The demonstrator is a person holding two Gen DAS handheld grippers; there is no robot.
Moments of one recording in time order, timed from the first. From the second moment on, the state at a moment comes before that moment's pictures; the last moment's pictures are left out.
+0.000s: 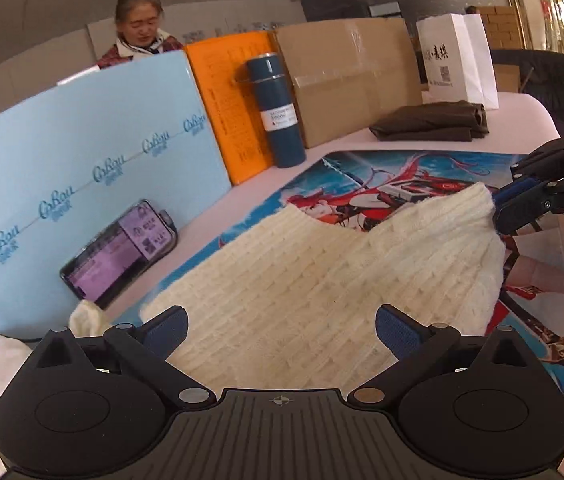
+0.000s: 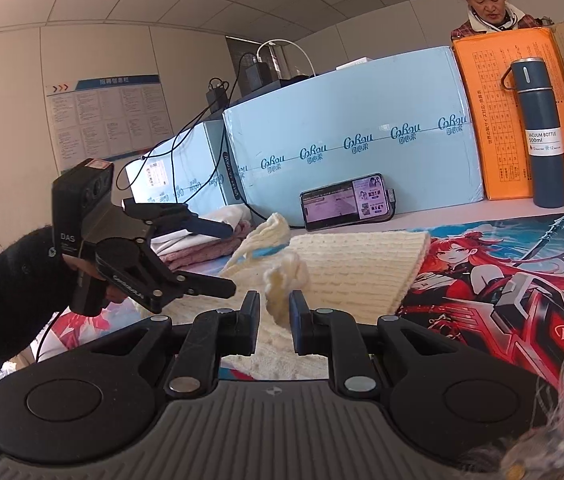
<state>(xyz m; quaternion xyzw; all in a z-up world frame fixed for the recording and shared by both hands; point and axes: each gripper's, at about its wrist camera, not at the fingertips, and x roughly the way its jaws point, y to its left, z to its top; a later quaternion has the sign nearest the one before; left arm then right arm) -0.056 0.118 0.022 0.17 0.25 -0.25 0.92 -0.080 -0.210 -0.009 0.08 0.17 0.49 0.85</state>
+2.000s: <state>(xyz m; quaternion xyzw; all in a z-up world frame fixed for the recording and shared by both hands) -0.020 0.143 -0.011 0.24 0.27 0.21 0.91 0.122 -0.123 -0.020 0.10 0.32 0.30 0.89</state>
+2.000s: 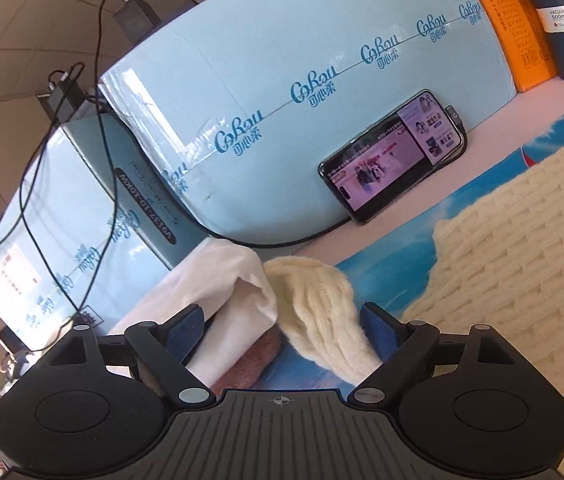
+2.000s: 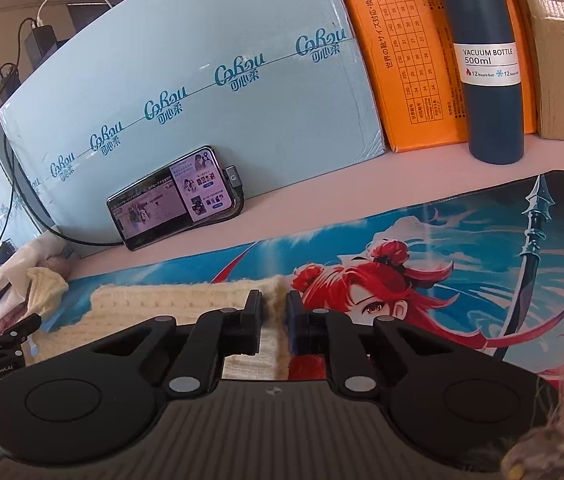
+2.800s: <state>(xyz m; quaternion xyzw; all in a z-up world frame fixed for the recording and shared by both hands) 0.049 0.141 0.005 0.17 0.31 0.16 0.92 0.139 -0.207 -0.020 0.19 0.33 0.16 0.91</state>
